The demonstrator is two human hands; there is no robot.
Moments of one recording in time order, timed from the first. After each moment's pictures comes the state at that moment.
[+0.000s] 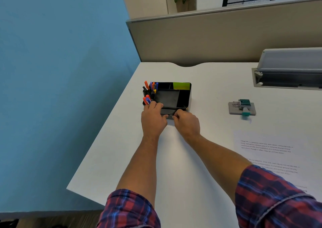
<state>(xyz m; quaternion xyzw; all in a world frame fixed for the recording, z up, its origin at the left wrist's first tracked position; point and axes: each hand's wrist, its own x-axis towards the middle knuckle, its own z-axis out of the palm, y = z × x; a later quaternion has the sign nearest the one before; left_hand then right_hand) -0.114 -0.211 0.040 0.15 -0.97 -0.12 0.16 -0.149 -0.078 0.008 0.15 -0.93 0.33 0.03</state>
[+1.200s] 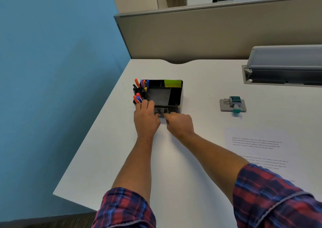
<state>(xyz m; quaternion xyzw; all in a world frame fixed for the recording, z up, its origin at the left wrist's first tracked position) -0.118 -0.202 0.027 0.17 -0.96 -0.09 0.19 -0.146 -0.071 0.001 0.28 -0.94 0.16 0.09</state>
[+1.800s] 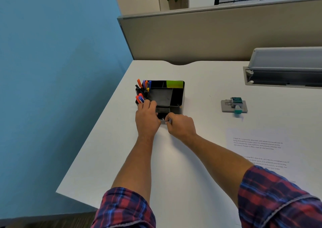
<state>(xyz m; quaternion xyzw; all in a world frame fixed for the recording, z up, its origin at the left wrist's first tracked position) -0.114 -0.205 0.035 0.15 -0.97 -0.09 0.16 -0.141 -0.066 0.009 0.24 -0.94 0.25 0.01</state>
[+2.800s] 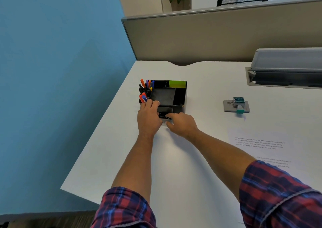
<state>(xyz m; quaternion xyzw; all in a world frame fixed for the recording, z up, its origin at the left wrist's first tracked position) -0.109 -0.211 0.042 0.13 -0.98 -0.11 0.14 -0.154 -0.075 0.004 0.27 -0.94 0.22 -0.06</state>
